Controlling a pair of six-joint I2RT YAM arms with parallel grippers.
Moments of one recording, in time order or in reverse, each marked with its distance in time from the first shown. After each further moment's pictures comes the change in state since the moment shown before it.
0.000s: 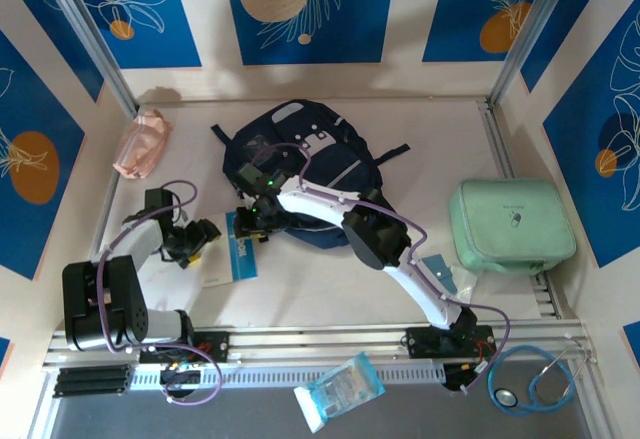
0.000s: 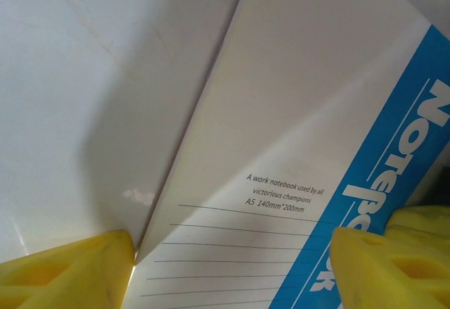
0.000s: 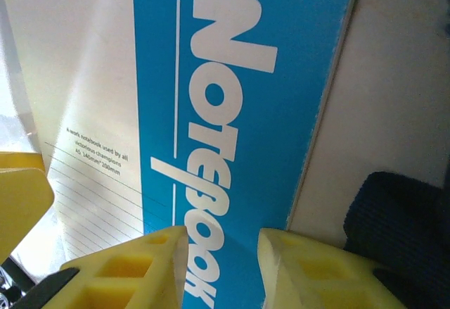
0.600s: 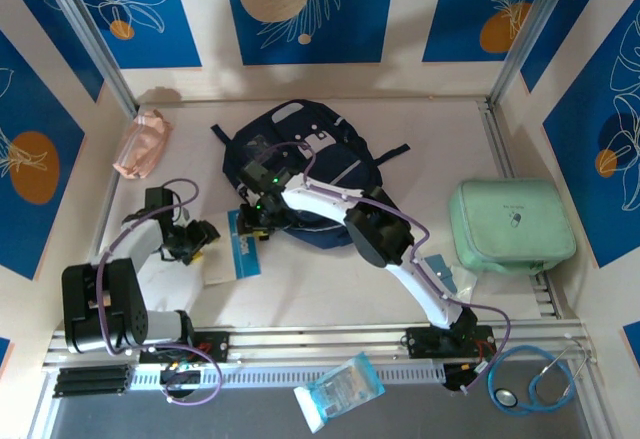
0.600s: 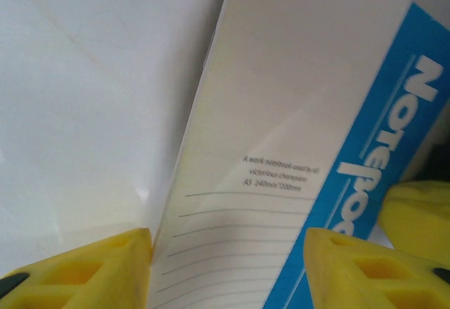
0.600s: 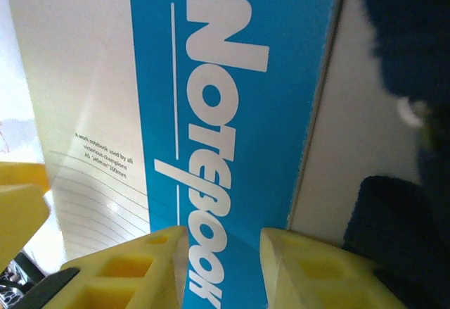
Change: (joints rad) left arm -0.012 -0.034 0.008 -0.020 0.044 0.023; right arm -0.027 -0.017 -0.042 0.034 -0.037 0.016
